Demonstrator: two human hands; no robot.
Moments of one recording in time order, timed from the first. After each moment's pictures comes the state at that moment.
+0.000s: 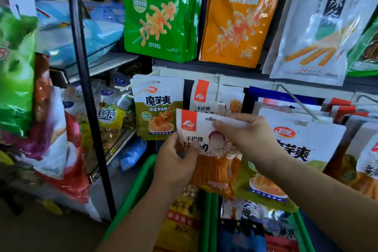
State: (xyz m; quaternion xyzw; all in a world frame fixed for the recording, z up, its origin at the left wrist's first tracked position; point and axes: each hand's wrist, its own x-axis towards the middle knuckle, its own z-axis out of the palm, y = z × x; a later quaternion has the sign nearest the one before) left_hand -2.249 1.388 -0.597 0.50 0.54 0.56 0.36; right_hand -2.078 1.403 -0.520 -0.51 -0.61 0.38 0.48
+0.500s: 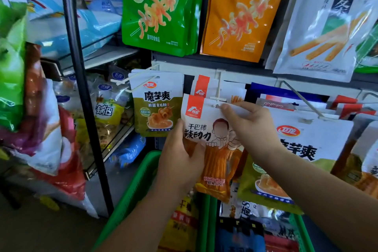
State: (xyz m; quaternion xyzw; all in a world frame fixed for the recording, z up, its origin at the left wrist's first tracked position) left_hand -2.239 1.398 -0.606 0.58 0.58 0.52 0.25; right_hand -2.081 1.426 -0.524 -0.51 -0.60 0.33 0.52
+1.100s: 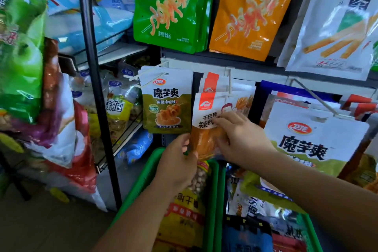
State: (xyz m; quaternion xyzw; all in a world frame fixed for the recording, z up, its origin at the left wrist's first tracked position) left_hand -2.267 1.401 -0.627 0.57 0.61 0.45 0.32; right_hand -2.085 1.440 -0.561 -0.46 -0.86 -0.12 0.19
